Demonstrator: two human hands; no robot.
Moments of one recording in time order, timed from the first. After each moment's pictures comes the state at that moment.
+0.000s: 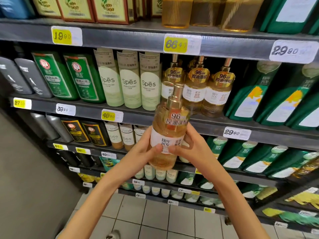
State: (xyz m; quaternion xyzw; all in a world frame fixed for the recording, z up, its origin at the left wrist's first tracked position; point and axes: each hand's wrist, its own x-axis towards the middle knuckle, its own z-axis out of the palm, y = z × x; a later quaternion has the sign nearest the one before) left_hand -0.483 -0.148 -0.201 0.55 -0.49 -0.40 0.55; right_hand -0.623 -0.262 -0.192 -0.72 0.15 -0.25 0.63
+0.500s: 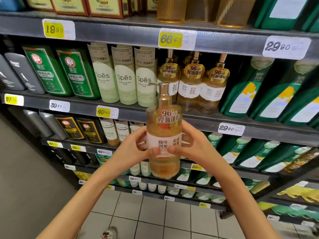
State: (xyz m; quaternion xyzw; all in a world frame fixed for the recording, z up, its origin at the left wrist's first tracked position) left_hand -0.482 -0.141 -0.192 0.58 -0.46 -0.37 0.56; right_hand -0.639 -0.262 -0.178 -0.76 0.17 -0.20 0.59
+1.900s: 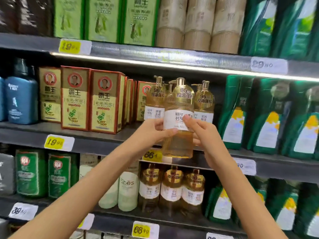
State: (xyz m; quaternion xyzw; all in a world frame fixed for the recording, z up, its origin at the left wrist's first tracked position) left_hand -0.461 -0.272 0.042 0.51 -0.57 -0.26 0.59; right_hand -0.595 -0.364 0.040 -0.73 0.21 -0.45 0.47
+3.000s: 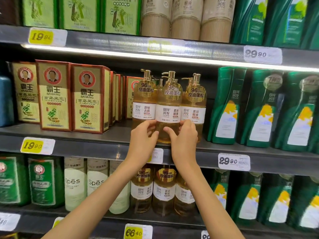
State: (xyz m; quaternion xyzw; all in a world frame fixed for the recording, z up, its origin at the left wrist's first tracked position) left_hand -0.459 -0.323 0.004 0.61 -0.51 0.04 0.61; right_hand -0.547 -0.386 0.003 -0.72 0.37 -0.56 0.15
